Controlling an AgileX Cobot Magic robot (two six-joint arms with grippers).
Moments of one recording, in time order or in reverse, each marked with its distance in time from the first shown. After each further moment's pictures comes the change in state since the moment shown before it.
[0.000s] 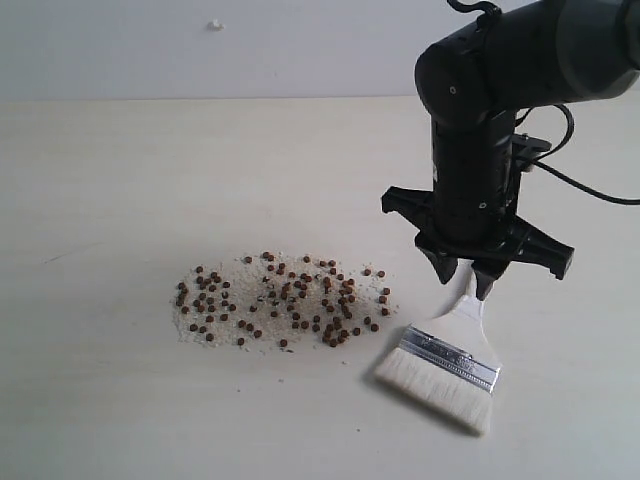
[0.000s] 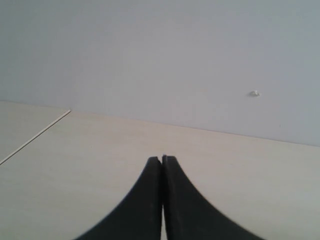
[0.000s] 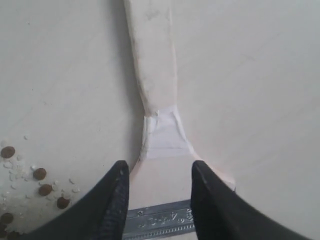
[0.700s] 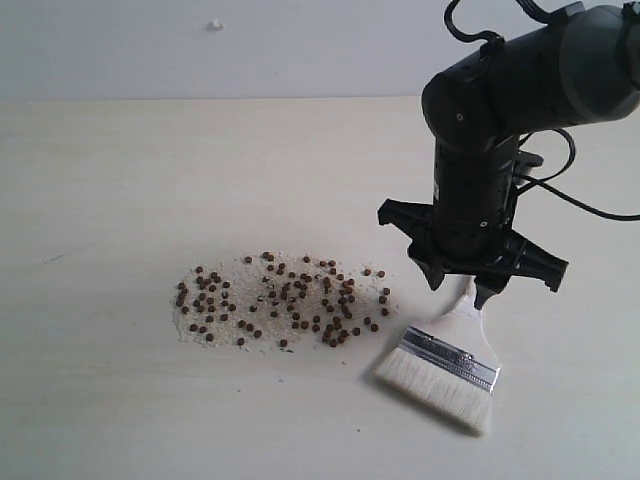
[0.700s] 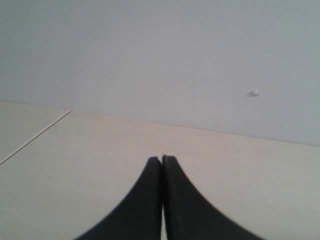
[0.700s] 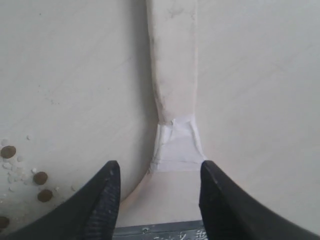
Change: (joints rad) left arm 0.000 0.000 0.000 0.000 0.000 0.000; right arm 0.000 0.000 0.070 -0.006 -0.129 -0.051
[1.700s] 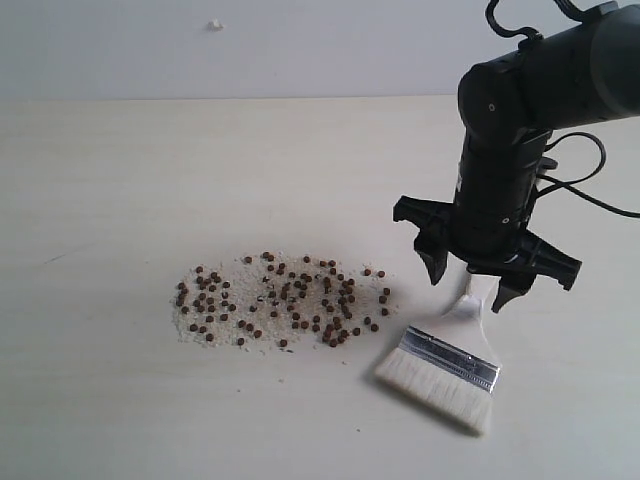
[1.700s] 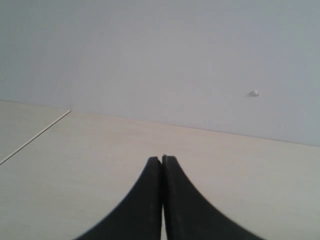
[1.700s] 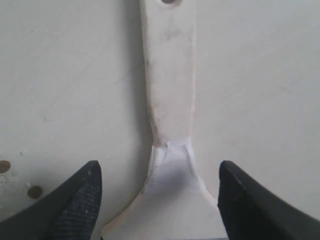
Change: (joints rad) left arm 0.000 0.000 0.000 0.000 0.000 0.000; right arm -0.088 0.000 0.026 0.087 -0.058 -0.147
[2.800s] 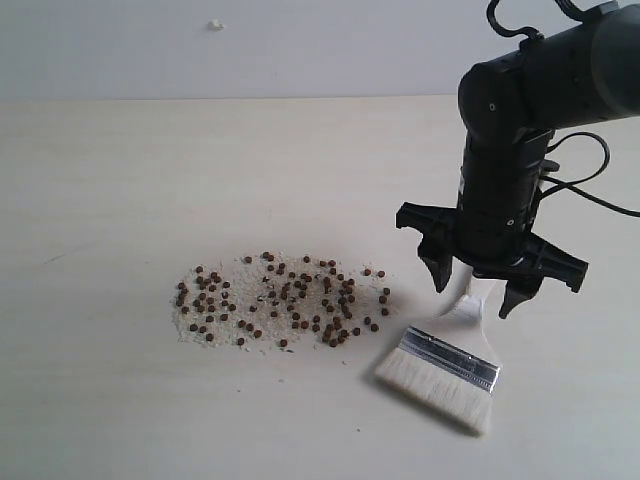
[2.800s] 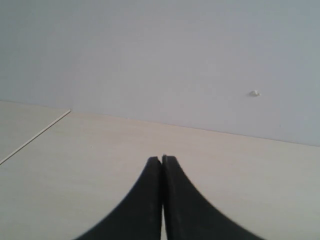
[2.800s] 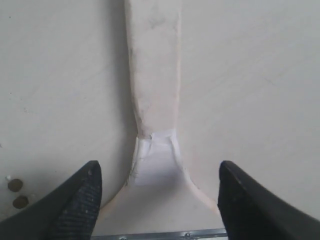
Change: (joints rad) left arm 0.000 0.000 0.000 0.000 0.000 0.000; right arm -0.001 0.000 0.000 0.004 0.044 -0.024
